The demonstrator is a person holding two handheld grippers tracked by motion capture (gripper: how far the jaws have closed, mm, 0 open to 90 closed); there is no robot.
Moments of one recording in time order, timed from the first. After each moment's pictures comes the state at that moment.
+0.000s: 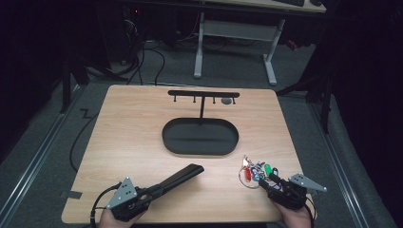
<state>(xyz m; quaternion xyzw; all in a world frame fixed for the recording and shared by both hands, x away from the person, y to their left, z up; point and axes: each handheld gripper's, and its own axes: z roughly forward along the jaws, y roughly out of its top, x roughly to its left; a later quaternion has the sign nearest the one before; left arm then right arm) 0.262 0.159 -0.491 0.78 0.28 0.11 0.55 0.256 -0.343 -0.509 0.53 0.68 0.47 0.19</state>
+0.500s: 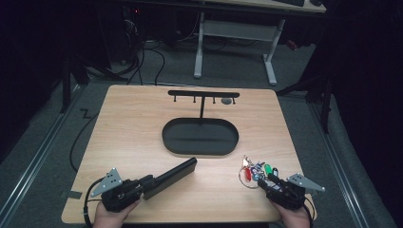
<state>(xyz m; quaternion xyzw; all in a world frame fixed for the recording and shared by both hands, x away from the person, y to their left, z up) 0.284 0.186 -0.490 0.72 0.35 0.09 0.59 0.257 -0.339 -0.509 0.53 0.68 0.46 0.19</state>
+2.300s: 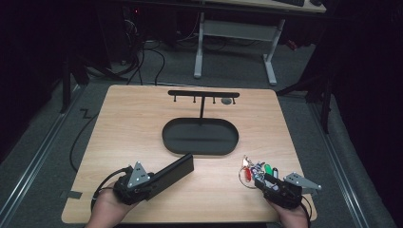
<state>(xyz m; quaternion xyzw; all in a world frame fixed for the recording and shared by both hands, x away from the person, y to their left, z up) 0.297 0.141 -0.461 0.88 0.27 0.16 0.34 0.261 -0.334 -0.513 0.52 0.69 0.47 0.17</state>
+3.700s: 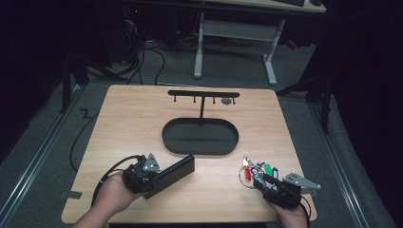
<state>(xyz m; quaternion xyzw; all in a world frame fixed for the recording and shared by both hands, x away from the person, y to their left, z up) 0.324 0.121 -0.445 0.93 0.24 0.09 0.26 0.261 -0.332 -0.512 0.52 0.70 0.47 0.16</state>
